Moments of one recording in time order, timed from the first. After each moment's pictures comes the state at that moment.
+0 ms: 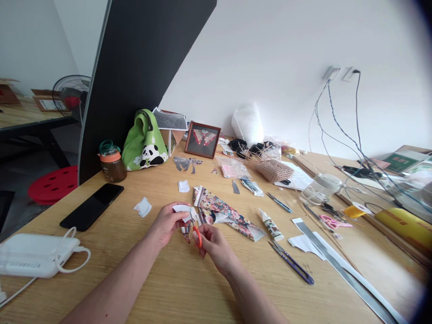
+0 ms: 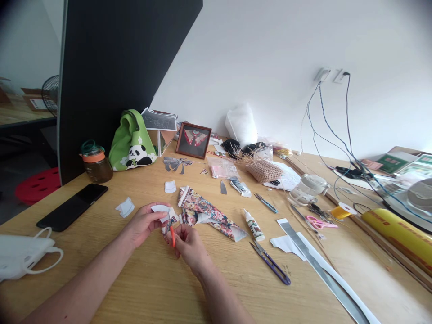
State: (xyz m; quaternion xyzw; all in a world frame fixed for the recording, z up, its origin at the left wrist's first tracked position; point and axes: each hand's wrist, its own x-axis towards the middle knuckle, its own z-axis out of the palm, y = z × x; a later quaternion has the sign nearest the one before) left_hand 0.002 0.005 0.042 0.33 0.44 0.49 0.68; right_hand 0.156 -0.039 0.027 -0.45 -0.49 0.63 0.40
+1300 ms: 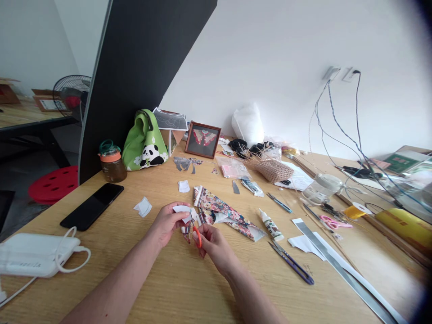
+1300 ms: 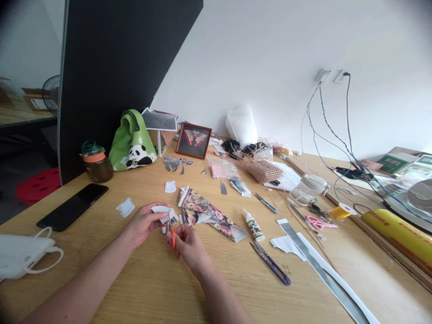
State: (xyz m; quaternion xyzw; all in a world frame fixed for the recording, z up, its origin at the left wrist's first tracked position) left_hand 0.002 0.007 0.037 0.33 0.44 0.49 0.68; right_hand 0.156 -0.039 0.026 -0.44 -0.50 0.63 0.40
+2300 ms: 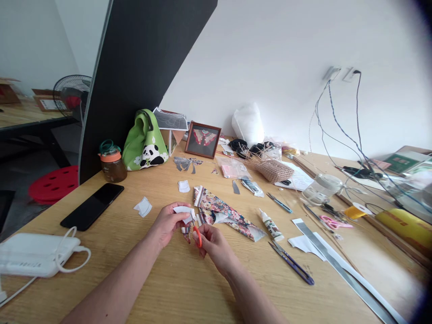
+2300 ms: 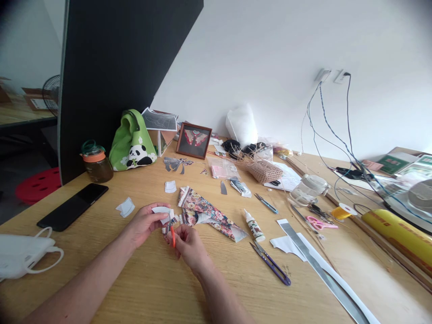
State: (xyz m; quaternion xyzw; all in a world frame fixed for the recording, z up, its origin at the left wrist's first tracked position) left_hand 0.002 0.005 0.039 0.32 0.44 0.49 0.68; right_hand 0.155 -0.039 0.026 -0.45 -0.50 0.63 0.40
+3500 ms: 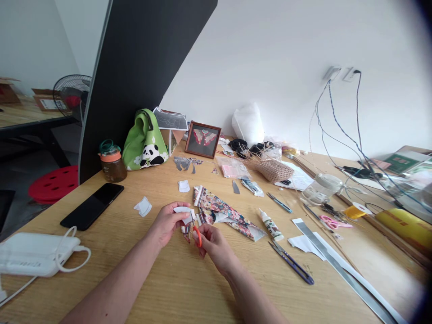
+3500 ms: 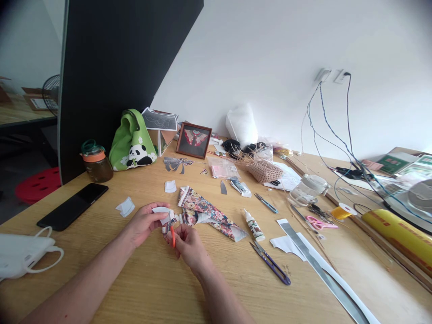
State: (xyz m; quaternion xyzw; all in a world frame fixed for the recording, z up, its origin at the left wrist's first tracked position) left_hand 0.003 0.005 0.041 0.32 0.45 0.50 0.67; right_hand 0.156 -0.038 0.022 -0.45 -0.50 0.63 0.40
